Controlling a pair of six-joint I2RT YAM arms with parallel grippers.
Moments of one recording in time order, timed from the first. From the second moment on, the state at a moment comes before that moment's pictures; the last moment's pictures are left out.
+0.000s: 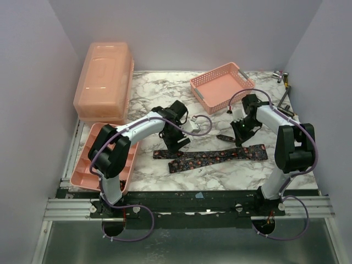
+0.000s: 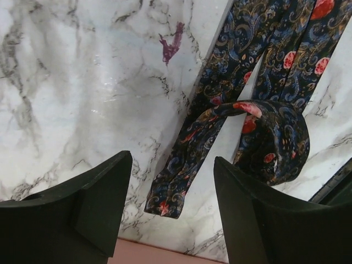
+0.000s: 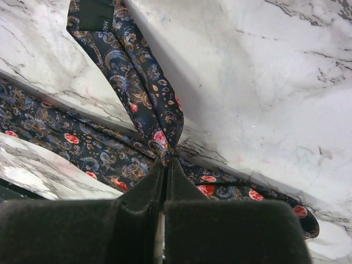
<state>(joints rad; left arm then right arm) -0.67 1.81 1.35 -0.83 0.25 0.47 0.10 1.76 1.18 -0.88 -0.26 -0.36</state>
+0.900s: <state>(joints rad) -0.70 1.61 1.54 -0.78 0.48 0.56 -0.14 1.76 1.18 -0.90 -0.19 -0.47</state>
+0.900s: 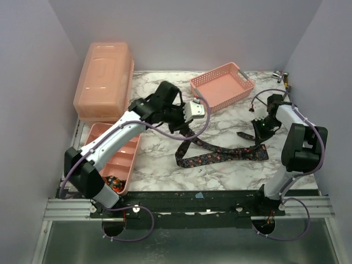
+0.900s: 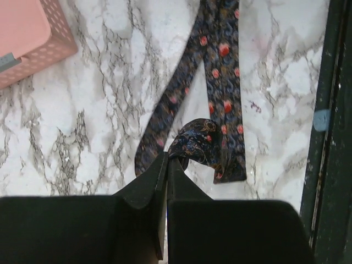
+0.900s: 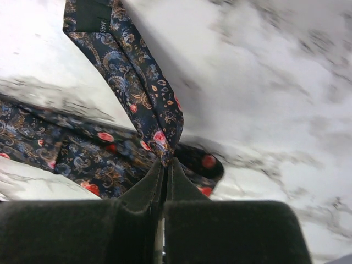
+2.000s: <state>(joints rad) -0.58 1.48 1.22 -0.91 0.33 0.89 -0.30 1.64 1.26 -1.17 -0.27 -0.66</state>
